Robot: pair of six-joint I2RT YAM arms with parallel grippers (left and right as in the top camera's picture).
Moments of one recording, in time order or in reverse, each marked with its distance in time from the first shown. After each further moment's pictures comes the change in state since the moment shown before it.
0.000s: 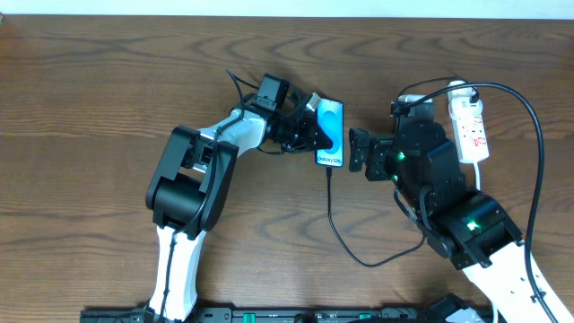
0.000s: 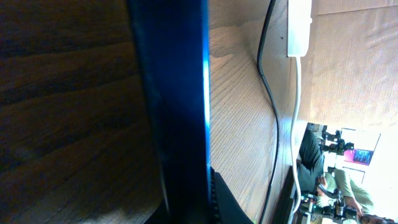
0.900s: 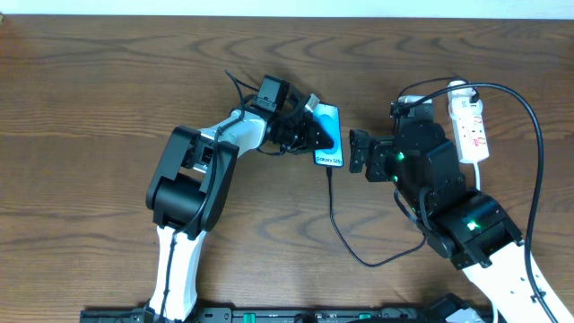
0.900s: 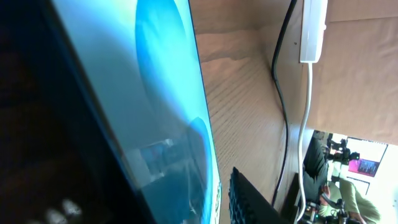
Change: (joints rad) left arm -0.002 0.000 -0.007 0.000 -0.038 -0.029; right arm 0.000 0.000 0.000 -0.013 0.000 0.000
